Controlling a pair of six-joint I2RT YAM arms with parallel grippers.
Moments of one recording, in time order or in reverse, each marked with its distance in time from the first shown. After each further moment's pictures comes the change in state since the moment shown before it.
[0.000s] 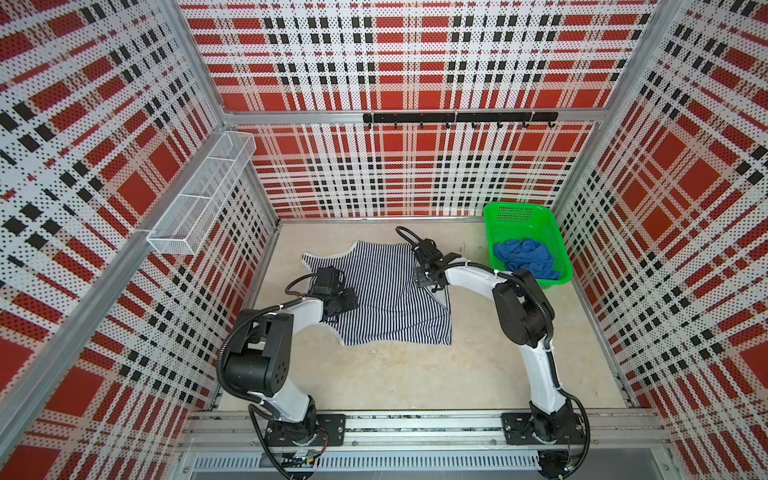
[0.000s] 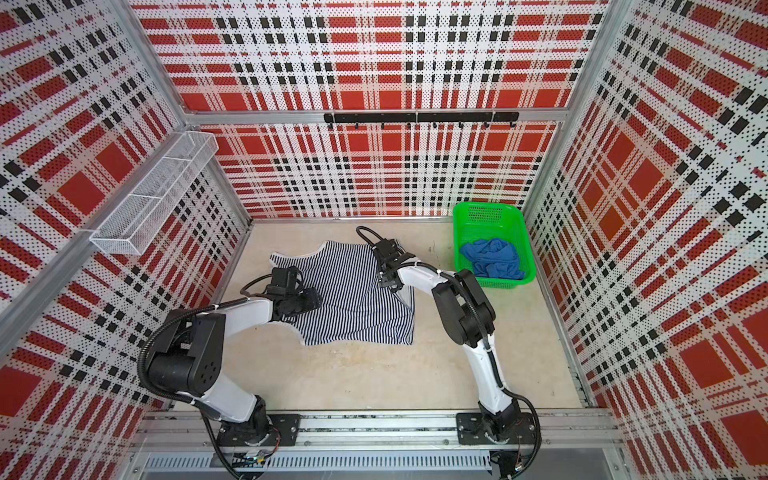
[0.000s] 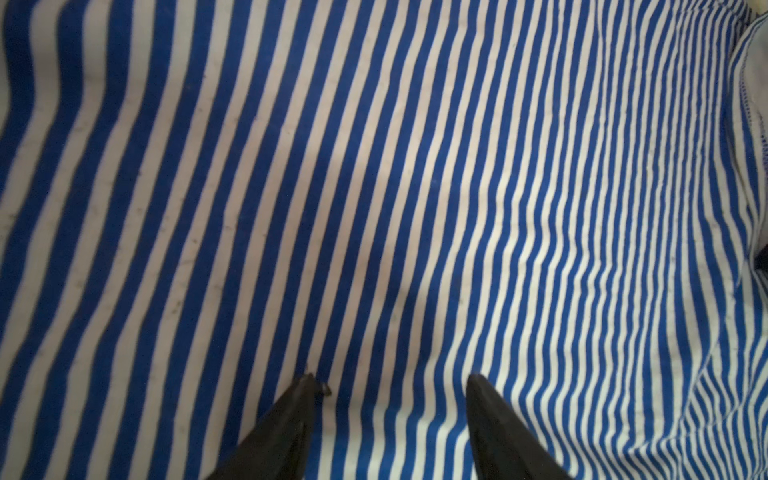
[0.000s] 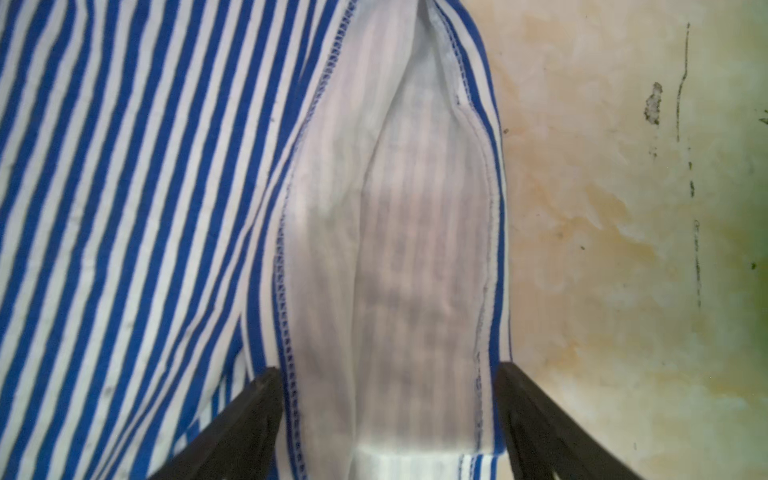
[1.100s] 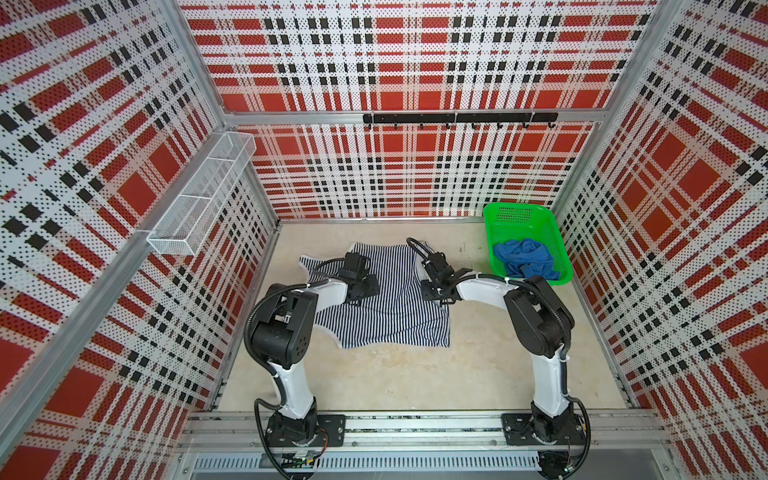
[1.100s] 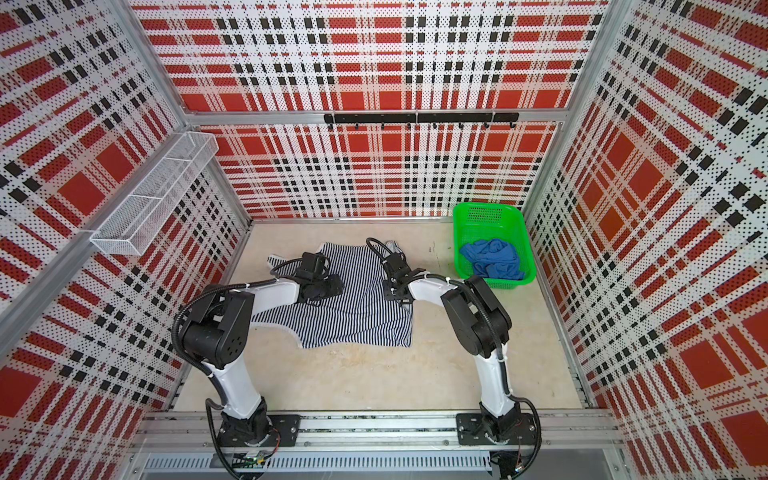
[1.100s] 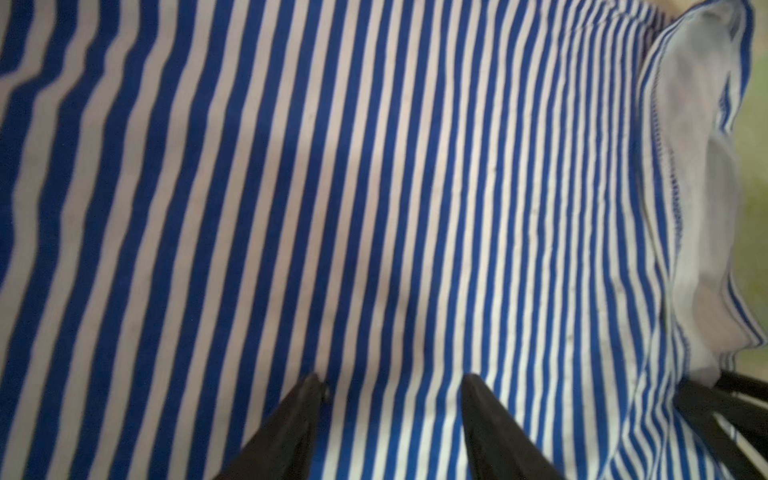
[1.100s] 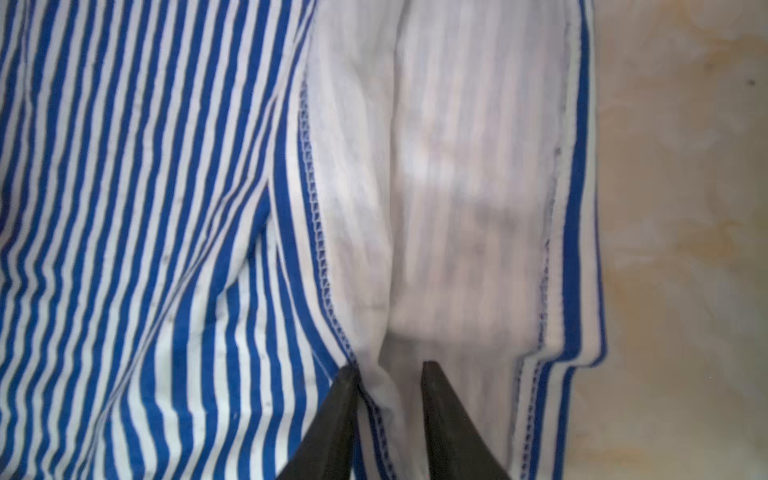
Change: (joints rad) left arm -0.154 0.221 0.246 0.016 -0.020 -0.048; right arm 0.003 -0.158 -0.317 0.202 -0.220 0.106
